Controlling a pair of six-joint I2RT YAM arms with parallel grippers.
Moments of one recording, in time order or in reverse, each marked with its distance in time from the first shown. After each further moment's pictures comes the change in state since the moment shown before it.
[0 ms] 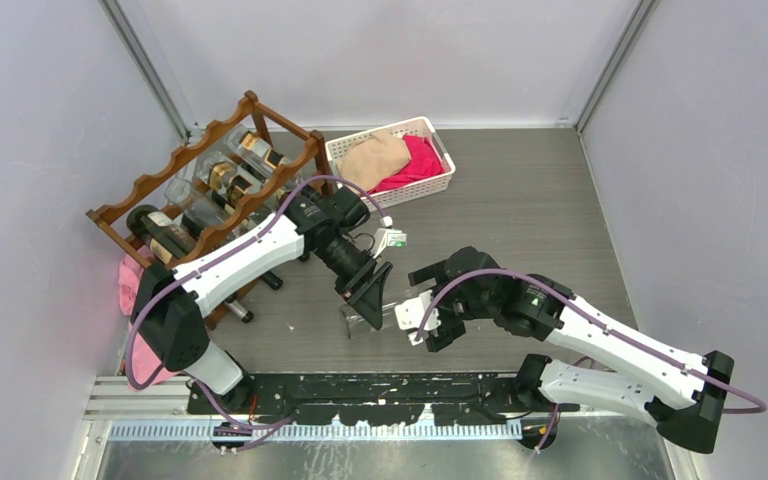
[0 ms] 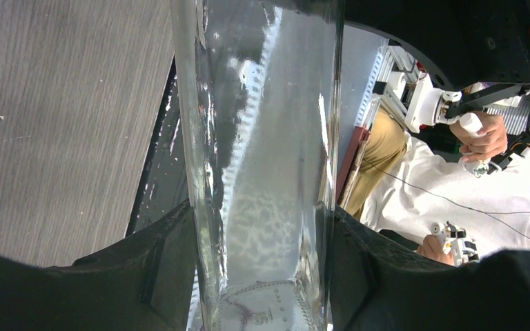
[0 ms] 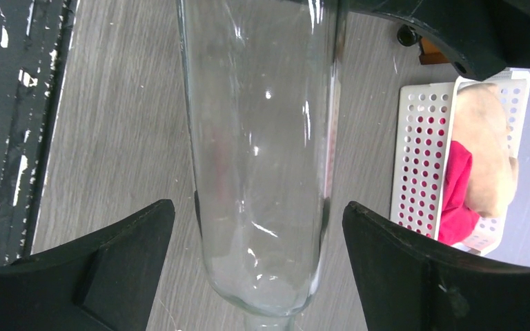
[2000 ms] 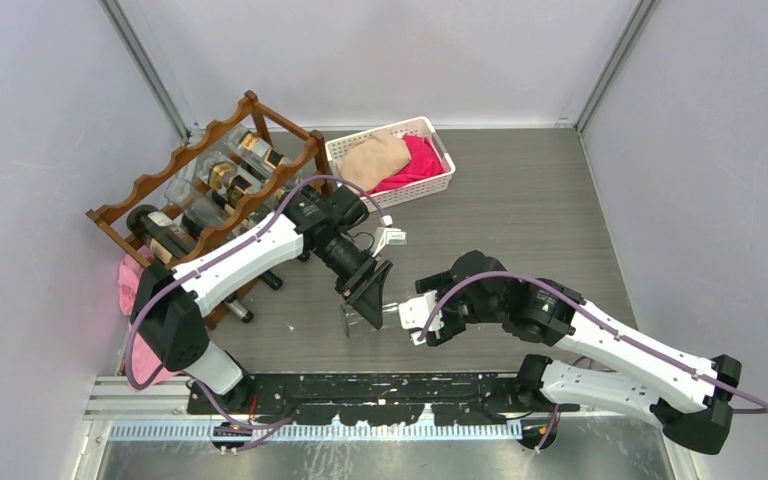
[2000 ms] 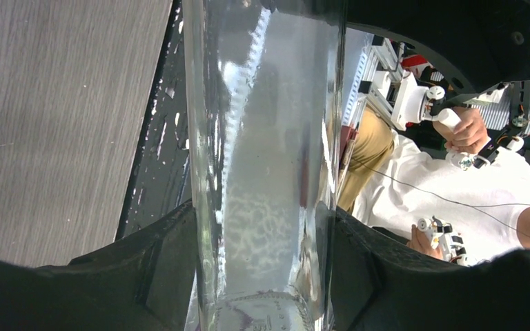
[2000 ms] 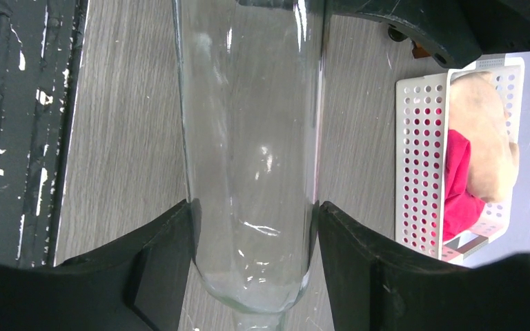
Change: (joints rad) left arm 0.000 0.000 0.000 -0.001 0.045 0.002; right arm 0.033 -0.048 0.011 -0.012 0.043 0.080
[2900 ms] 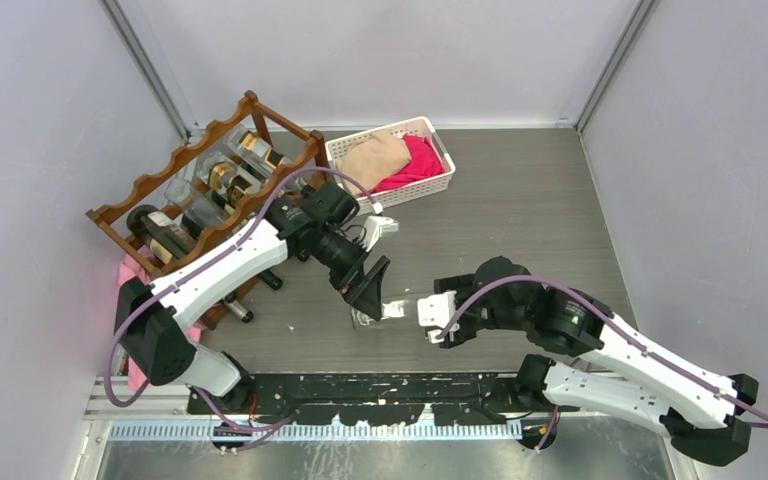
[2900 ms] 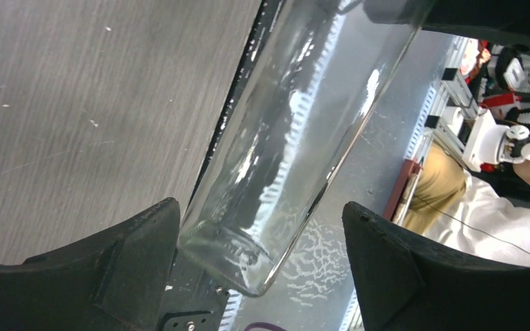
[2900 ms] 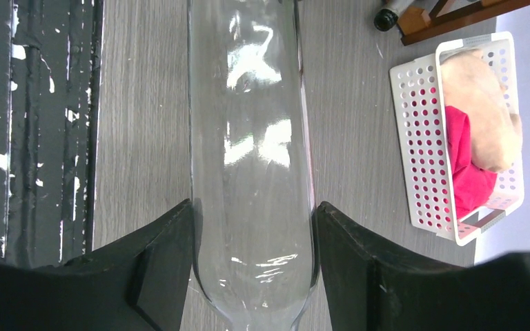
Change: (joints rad) left arm 0.014 -0.087 -0.022 0.089 -0.182 -0.024; right arm 0.000 -0.116 0.000 -0.050 0.006 0.121
